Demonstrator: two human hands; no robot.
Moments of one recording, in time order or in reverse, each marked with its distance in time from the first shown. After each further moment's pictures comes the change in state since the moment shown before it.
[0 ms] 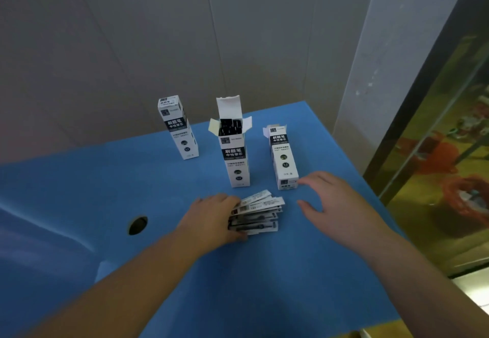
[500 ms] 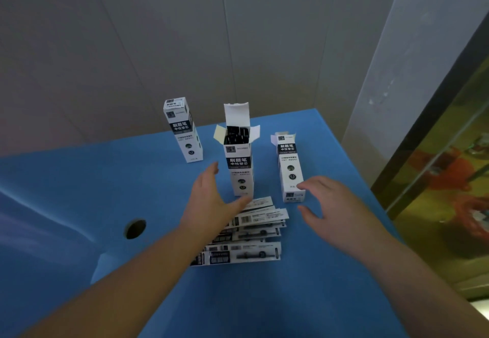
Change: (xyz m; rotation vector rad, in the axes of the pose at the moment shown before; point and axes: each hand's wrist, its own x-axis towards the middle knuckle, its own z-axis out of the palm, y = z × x) left_hand 0.019 0.005 -0.014 -0.696 0.418 -0.290; right_hand 0.030 0.008 0.005 -0.022 -0.006 -0.080
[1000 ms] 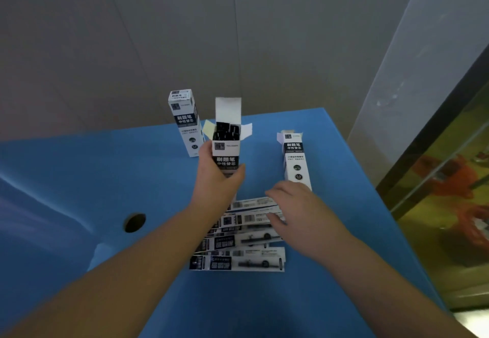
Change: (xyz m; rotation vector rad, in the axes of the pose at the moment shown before) left_hand 0.030 0.014 0.009 -0.479 0.264 0.073; right_hand 0.023 -0.040 0.038 -0.063 -0.110 -0.197
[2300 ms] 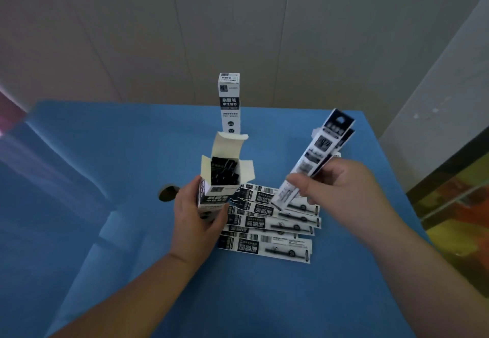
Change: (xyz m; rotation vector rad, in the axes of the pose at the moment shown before) left_hand -0.099 -0.078 -0.093 0.112 0.147 0.033; right_hand 0.006 -0.063 -0.061 0.765 0.111 0.231
